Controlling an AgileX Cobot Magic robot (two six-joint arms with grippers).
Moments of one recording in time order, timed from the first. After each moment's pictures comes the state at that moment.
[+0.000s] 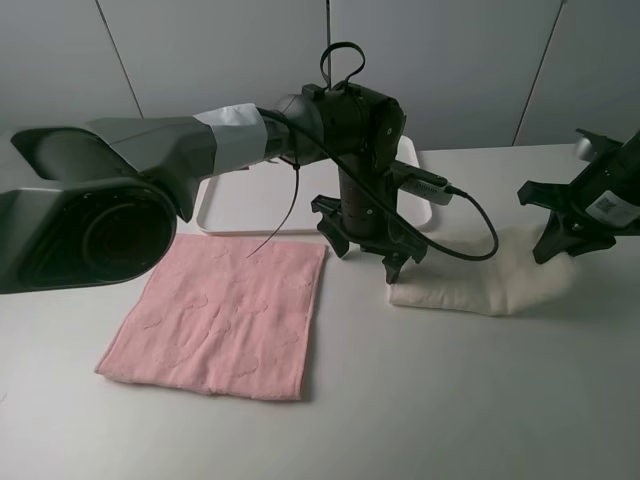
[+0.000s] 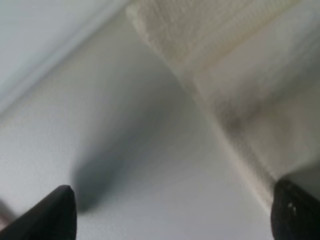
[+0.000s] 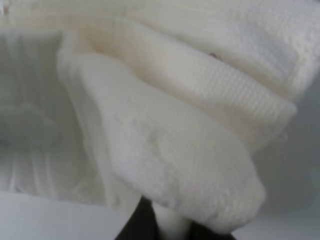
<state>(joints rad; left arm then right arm) -0.80 2.60 -2.25 0.01 1.19 -0.13 -0.11 1.76 -0.95 0.39 0.84 -0.20</state>
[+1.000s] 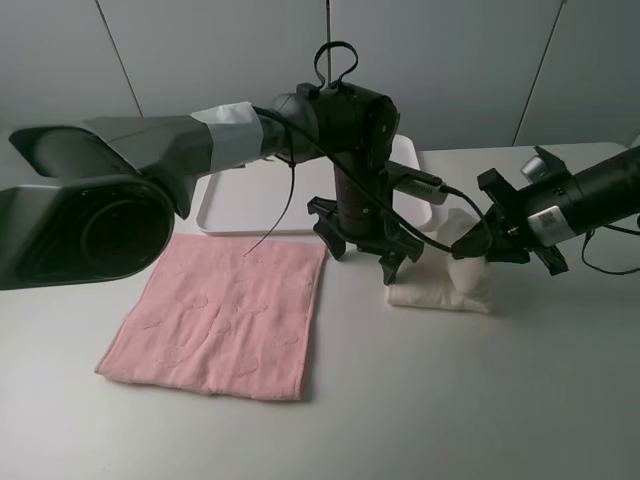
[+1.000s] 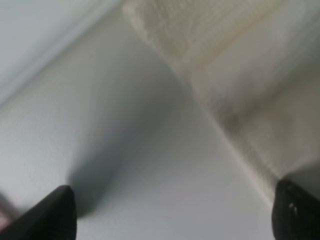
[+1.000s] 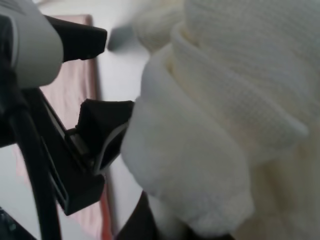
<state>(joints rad) -0.79 2.60 -2.25 -0.02 1.21 -0.13 -0.11 1.87 -0.81 1.14 0.93 -0.78</state>
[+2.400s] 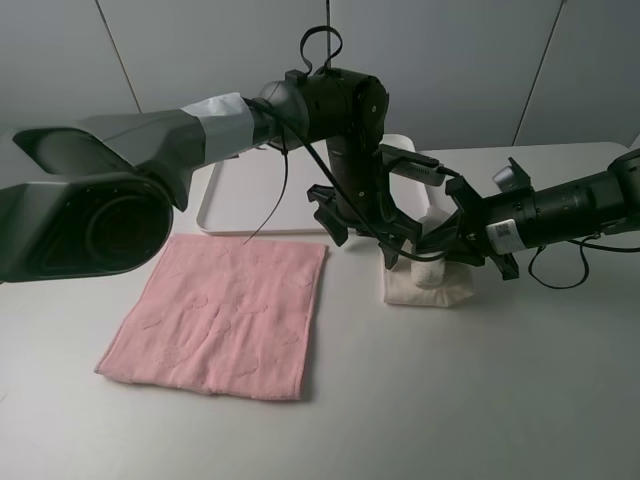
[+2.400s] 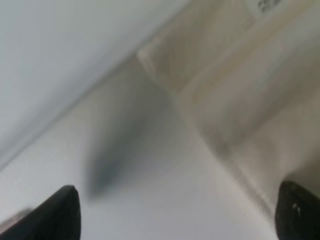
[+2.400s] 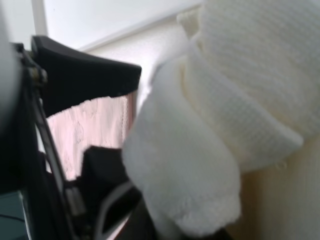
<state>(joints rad) -0.75 2.62 -2.35 -0.08 1.22 -0.08 -0.03 1.98 -0.78 1.50 0.88 -1.06</state>
